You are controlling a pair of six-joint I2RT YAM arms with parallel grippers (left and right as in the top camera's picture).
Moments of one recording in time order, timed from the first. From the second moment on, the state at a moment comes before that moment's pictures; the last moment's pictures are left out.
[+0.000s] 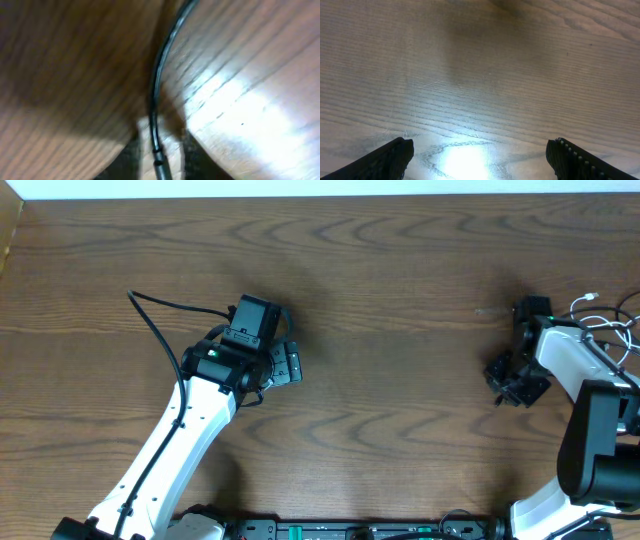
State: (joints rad) left arm -0.36 1.35 1.07 -0.91 -0.06 -0.51; right arm -0.12 1.80 1.02 -0.85 0.08 0.75
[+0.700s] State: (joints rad) left arm -0.36 1.35 1.07 -0.91 -0.06 -0.51; right arm -0.63 1.63 1.58 -1.04 0.04 0.59
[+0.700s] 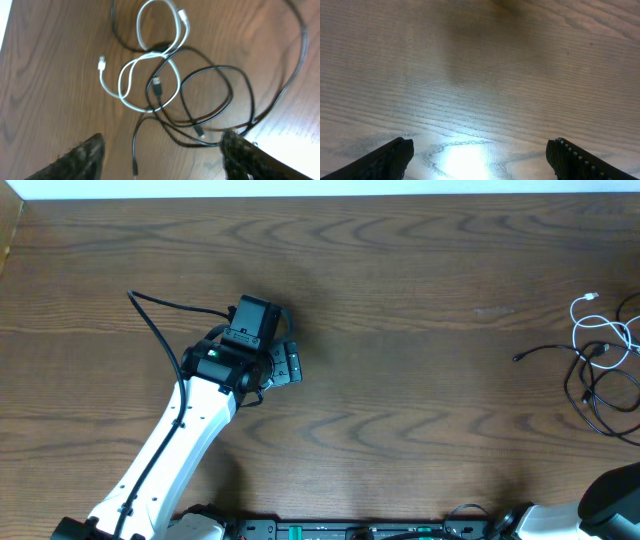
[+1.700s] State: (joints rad) left arm -0.36 1.35 1.07 -0.93 -0.06 -0.51; right arm -0.59 1.64 0.86 -0.42 0.06 0.24
